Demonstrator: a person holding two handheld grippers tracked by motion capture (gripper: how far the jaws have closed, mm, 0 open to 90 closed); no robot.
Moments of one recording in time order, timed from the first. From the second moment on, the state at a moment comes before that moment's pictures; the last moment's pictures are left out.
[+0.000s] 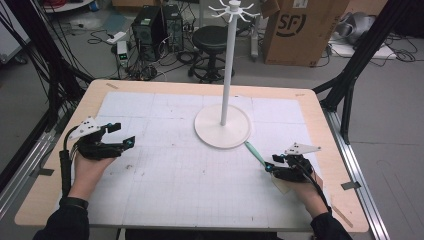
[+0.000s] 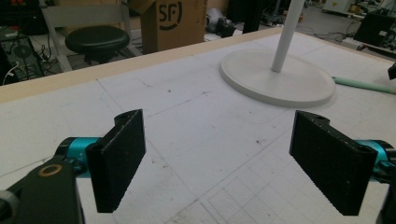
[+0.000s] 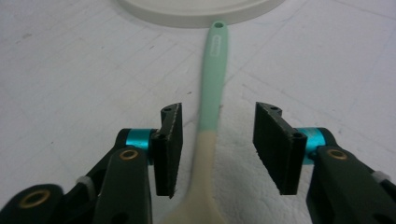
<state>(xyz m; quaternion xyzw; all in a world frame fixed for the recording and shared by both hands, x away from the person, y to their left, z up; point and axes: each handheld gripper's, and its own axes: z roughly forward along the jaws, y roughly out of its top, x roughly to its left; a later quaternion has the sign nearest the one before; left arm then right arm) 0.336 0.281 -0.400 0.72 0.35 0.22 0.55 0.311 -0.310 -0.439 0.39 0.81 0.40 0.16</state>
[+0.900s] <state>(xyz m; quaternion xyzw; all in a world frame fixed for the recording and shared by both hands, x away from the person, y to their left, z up) 0.336 0.278 -0.400 0.73 0.35 0.22 0.55 0.311 -0.296 -0.441 0.43 0.82 0.35 0.15</state>
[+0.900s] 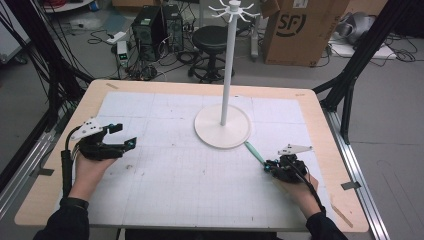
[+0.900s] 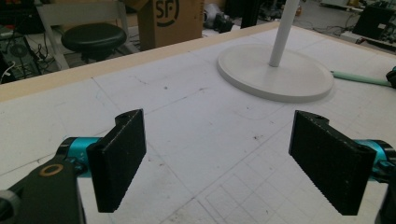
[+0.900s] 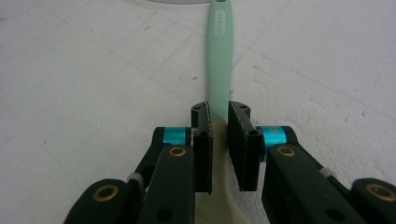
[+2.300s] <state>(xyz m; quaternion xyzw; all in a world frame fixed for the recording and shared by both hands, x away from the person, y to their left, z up) 0.334 0.279 -0.399 0.72 0.34 0.20 0.57 0.343 -0.309 -0.168 0.30 0.78 0.52 0.17</state>
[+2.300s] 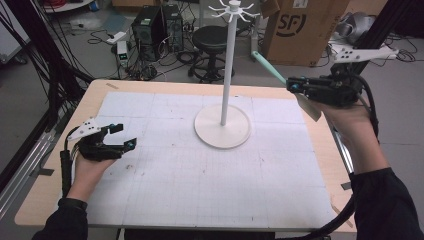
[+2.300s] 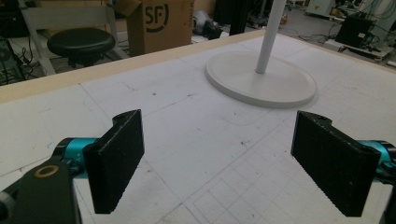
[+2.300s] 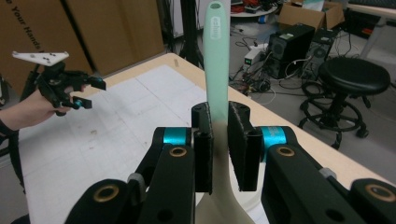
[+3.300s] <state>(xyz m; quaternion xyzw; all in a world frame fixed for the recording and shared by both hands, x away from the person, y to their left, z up) 0.333 0.278 -0.398 0.73 0.33 0.20 0.57 0.352 -0.287 -0.113 0.29 0.77 0.53 0.20</state>
